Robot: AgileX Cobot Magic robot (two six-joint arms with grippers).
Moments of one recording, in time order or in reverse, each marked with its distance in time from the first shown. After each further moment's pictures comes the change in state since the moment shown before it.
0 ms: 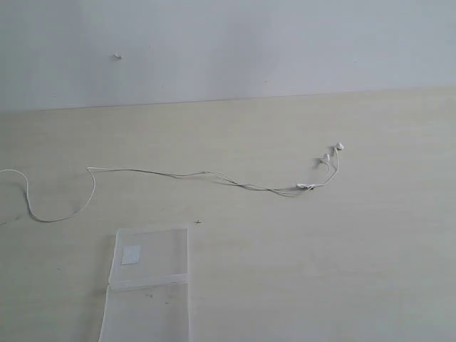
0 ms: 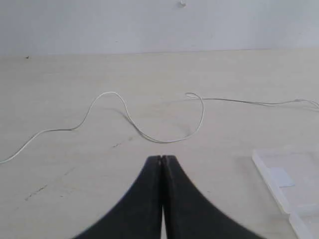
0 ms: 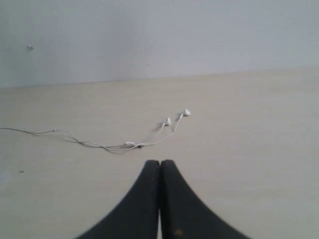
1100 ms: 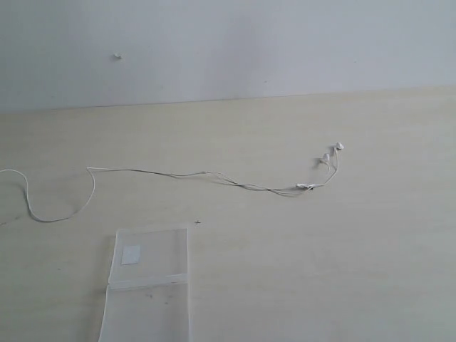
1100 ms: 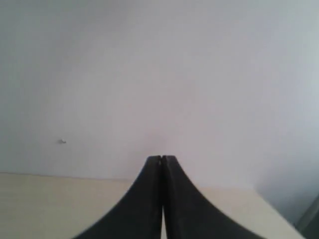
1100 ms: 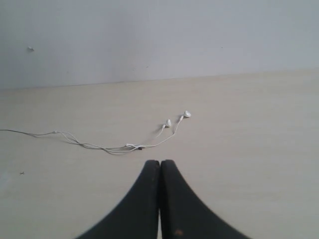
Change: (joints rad) left arm -0.073 0.501 -0.802 -0.526 0.090 0.109; right arm 0.000 0.000 0.000 0.000 -0.008 0.000
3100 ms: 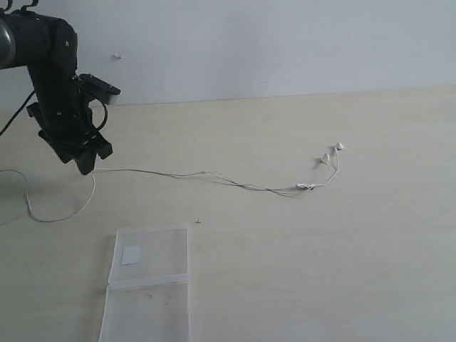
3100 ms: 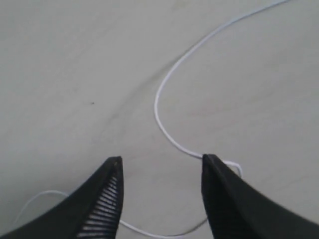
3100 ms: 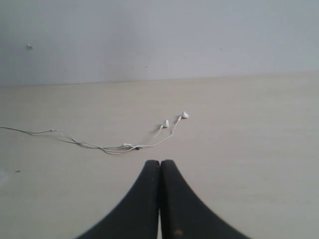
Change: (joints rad) left arm -0.100 1.788 -1.066 0.702 0.726 0.211; right arm 0.000 0.000 0.000 -0.014 0.000 -0.006
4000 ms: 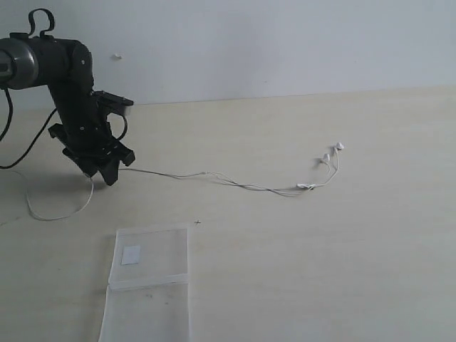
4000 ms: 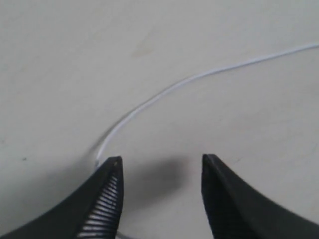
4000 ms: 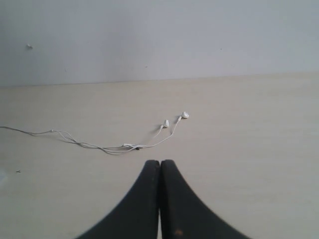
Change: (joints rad) left arm 0.000 0.114 -0.071 -0.128 -0.030 -0.049; right arm 0.000 0.000 0.000 0.000 0.000 0.000
